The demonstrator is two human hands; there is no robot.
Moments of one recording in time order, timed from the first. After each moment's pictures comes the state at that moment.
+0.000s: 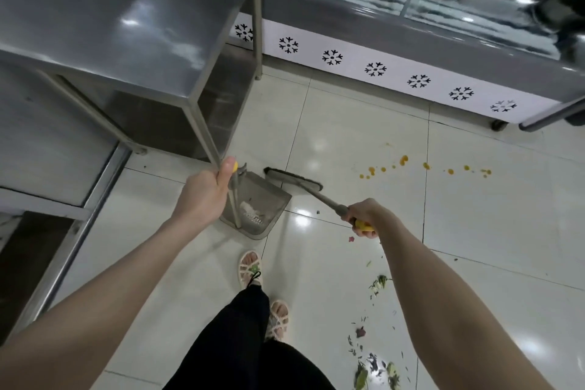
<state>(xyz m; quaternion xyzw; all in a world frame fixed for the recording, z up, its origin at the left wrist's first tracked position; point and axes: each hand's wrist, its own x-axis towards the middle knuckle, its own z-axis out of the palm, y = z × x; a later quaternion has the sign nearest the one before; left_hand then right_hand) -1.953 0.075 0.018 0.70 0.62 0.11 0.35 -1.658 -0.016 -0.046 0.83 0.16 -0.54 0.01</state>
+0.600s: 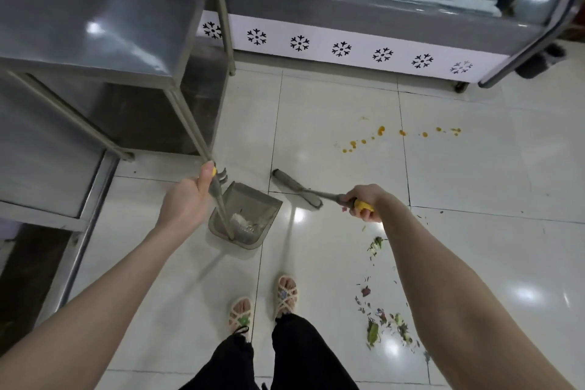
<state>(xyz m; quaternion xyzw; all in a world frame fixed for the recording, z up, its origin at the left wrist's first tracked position) -2.012 -0.020 0.028 0.71 0.62 0.09 0.33 -1.694 -0.135 -0.023 0.79 0.05 -0.60 -0.15</state>
